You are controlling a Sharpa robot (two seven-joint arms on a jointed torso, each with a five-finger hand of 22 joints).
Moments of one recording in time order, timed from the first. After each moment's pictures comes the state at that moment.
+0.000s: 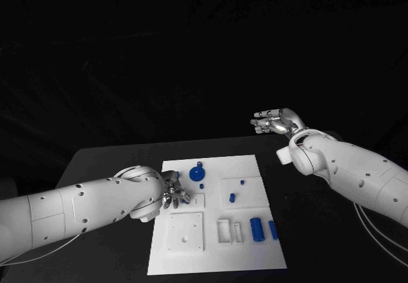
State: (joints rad) left arm 1.35 -0.62 -0.24 1.38 -0.99 -0.12 -0.55; left_hand 1.03 0.04 0.28 -0.17 0.62 1.15 0.07 0.06 0.99 1.47 -0.07 0.43 0.56 1.29 -0.12 1.10 0.65 0.03 1.21 -0.14 0.48 1.31; right arm 1.17 -0.63 0.27 0.99 -0.74 -0.32 0.19; right_hand 1.19 0.03 0.09 -0.19 0.43 0.84 0.18 0.06 0.06 1.06 0.15 0.06 0.06 1.10 0.14 0.07 0.06 0.11 1.01 0.15 0.07 0.07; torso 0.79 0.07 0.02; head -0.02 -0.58
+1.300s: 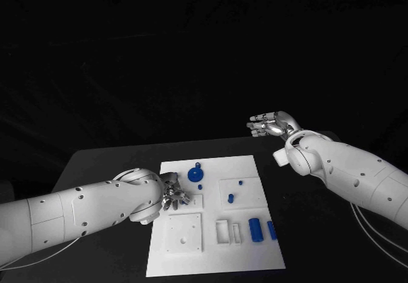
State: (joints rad) left arm 1.34 -0.61 -0.24 1.37 -0.99 -0.13 -0.54; left_hand 1.03 0.04 0.29 -0.18 0.62 1.15 0.08 0.06 0.99 1.47 -0.07 0.43 0.56 1.29 -0.12 1.10 0.64 0.04 1.22 -0.14 0.46 1.31; right arm 1.17 -0.62 0.27 0.98 -0.74 -0.29 0.15; right_hand 1.18 0.02 0.10 -0.19 0.46 0.83 0.18 0.06 0.06 1.05 0.16 0.06 0.06 1.09 0.15 0.07 0.06 0.11 1.00 0.16 0.07 0.07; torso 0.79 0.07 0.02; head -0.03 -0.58
